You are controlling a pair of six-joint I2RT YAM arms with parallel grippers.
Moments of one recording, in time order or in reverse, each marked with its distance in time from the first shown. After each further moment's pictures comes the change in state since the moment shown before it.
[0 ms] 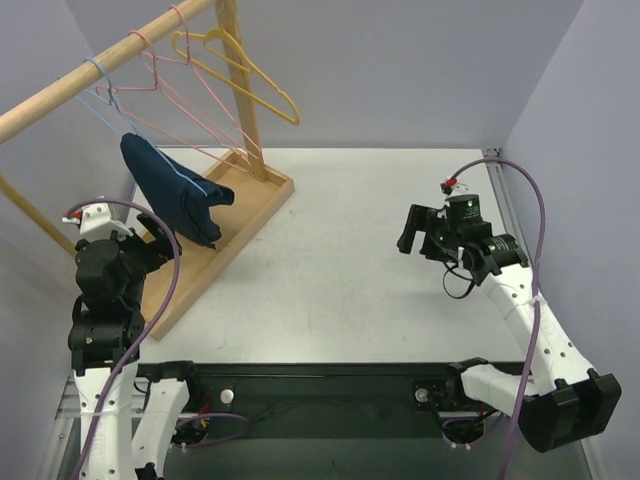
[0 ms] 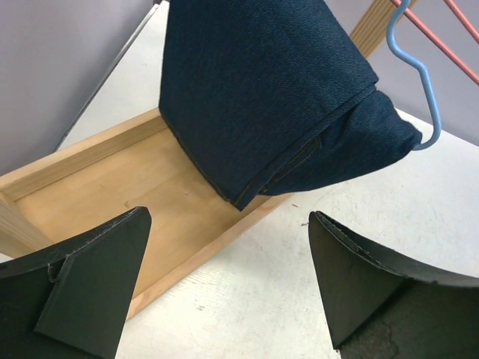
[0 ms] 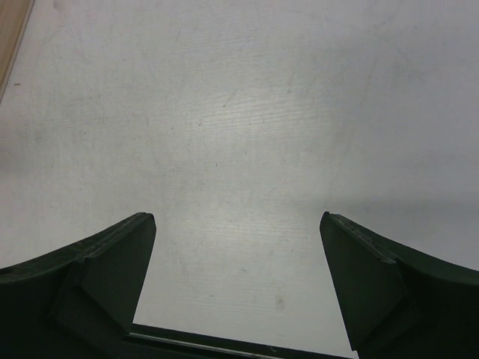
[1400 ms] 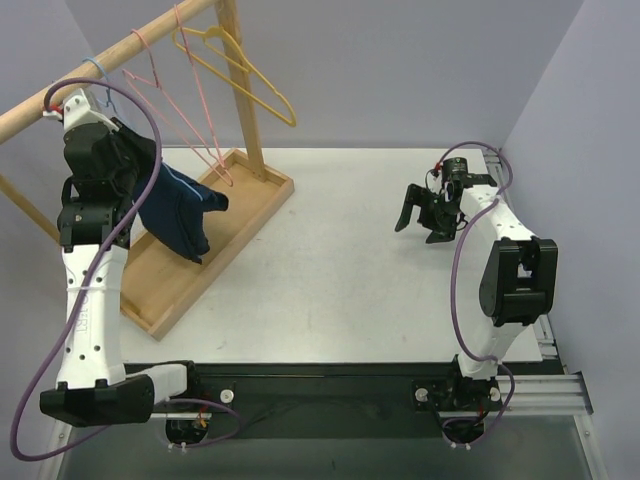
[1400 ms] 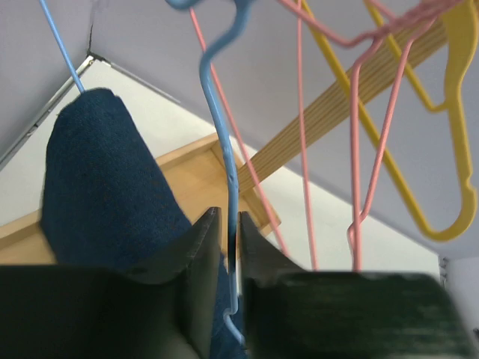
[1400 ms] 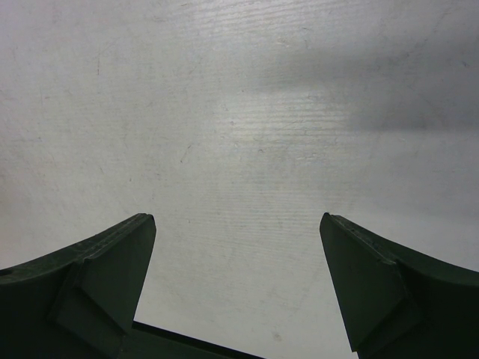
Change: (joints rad) left arm -0.005 0.620 0.596 0.063 0.029 -0.192; right arm -0.229 0.692 0.358 -0.060 -0.259 -0.092
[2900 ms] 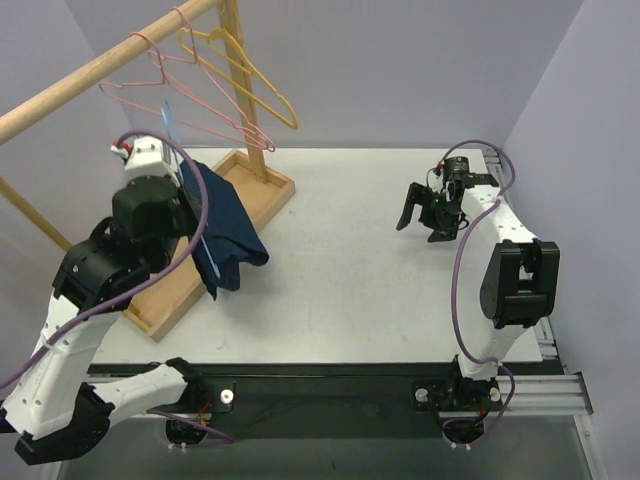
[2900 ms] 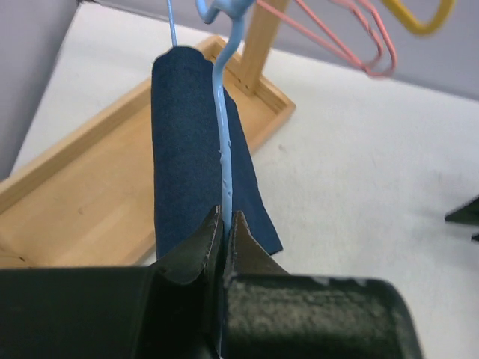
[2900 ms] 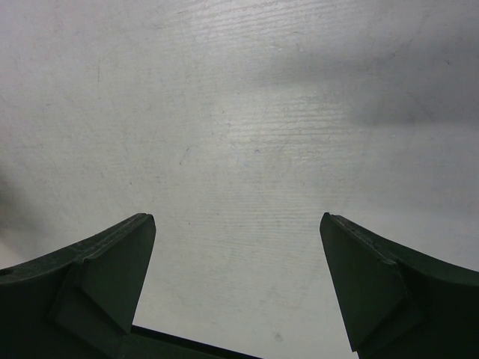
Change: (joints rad) left arm -0.713 -0.203 0.021 -0.452 -0.515 0.037; right arm 0.000 -0.016 0.002 -0.003 0.025 0.015
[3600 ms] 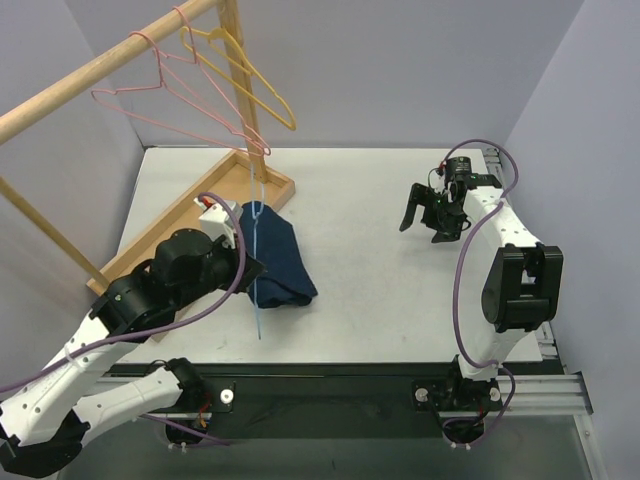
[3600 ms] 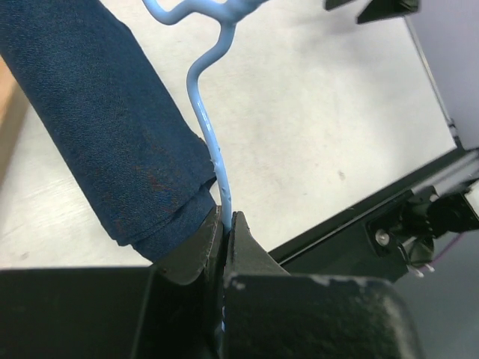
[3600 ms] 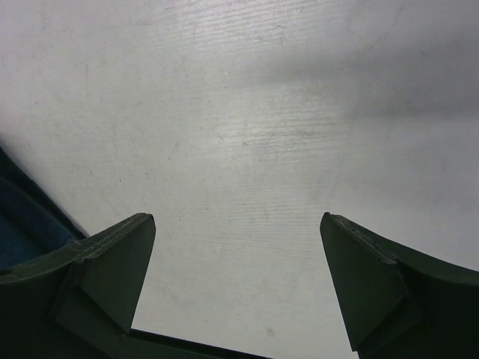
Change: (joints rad) left arm -0.141 -0.190 -0.490 0.270 0.532 0.002; right arm -0.002 -0.032 -0.013 -0.014 0.038 -0.011
